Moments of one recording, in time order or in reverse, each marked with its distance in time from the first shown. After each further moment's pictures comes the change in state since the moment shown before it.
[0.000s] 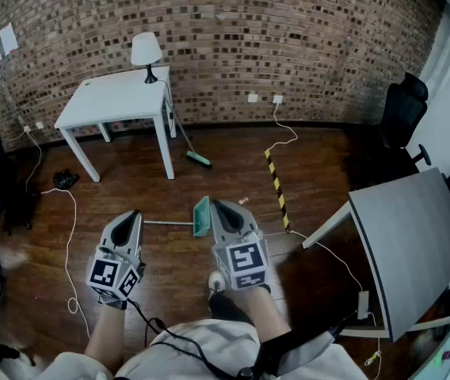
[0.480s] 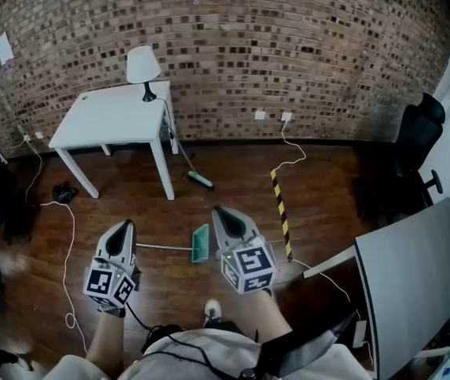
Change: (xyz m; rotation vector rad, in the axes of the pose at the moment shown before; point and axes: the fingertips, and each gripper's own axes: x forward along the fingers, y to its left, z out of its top) left arm 0.145 0.063 -0.011 -0.080 0.022 0.121; right arm 0.130 -0.126 0.005 0.135 -0.014 0.062
